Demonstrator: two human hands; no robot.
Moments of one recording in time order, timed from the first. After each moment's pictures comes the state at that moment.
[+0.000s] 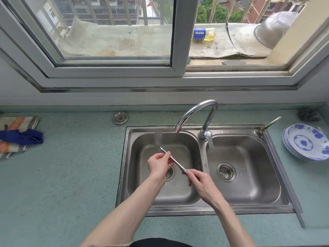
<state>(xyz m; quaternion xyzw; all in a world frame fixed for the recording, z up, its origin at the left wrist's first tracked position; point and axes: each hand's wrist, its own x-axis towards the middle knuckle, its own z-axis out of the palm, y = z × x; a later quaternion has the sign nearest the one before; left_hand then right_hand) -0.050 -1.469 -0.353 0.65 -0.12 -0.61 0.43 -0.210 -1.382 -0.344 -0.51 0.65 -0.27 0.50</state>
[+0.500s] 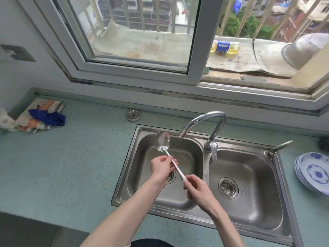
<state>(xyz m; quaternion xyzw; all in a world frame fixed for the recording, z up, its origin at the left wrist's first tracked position) -0.065 -1.456 -0.335 0.65 -0.12 -0.59 0.45 -0.228 -1.387 -0.337 -0.48 0.58 -0.25 0.60</state>
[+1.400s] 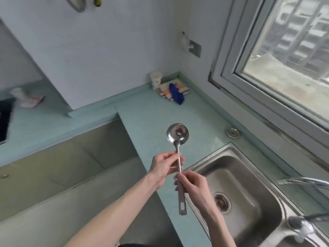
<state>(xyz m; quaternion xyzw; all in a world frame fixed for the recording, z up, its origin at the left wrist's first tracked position) 0.109 -1.261 -0.248 0.60 0.00 -0.42 0.68 -0.035 -1.330 -0.237 -0.66 0.31 -0.09 0.68</state>
